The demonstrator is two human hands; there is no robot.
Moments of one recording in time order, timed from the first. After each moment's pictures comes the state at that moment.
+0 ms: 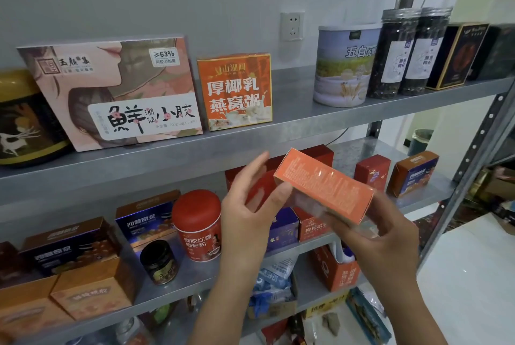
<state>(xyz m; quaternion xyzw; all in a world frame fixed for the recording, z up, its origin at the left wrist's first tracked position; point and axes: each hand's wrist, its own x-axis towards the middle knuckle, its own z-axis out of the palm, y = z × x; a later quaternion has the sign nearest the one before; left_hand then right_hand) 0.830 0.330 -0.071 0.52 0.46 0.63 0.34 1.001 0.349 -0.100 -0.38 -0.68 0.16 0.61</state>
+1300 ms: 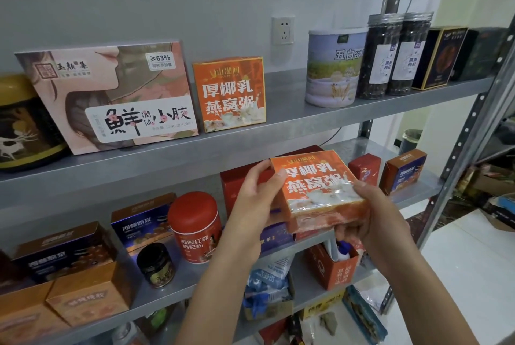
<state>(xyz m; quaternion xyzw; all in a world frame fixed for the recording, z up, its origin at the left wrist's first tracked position) 0.834 0.347 -0.062 0.42 0.45 0.56 0.55 1.011 0.353 -0.072 -0.43 -0.44 0.60 0.52</state>
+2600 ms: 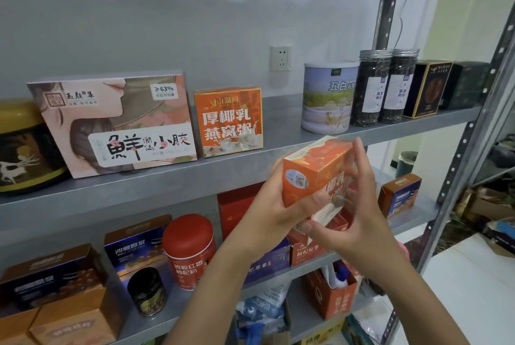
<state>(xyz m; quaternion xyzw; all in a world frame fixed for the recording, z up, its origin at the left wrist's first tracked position) 0.844 0.356 -0.024 0.67 0.33 0.48 0.46 1.004 0.362 -0.053 -0.36 -0.73 0.25 0.52</state>
